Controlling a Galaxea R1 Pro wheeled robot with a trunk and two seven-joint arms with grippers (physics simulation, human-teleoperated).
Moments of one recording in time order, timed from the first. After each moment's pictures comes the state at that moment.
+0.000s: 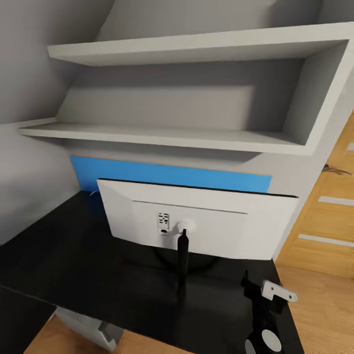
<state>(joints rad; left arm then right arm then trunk) -0.29 -0.03 -0.91 -0.02 1.16 -0.53 0.00 -0.04 0.06 0.09 -1.42 -0.10 -0.01 -0.57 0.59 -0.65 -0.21</state>
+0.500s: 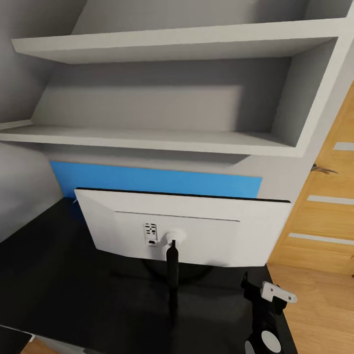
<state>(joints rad) -0.29 -0.03 -0.91 -0.02 1.16 -0.53 0.00 -0.04 0.06 0.09 -1.40 -0.10 -0.02 -0.57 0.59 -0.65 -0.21</state>
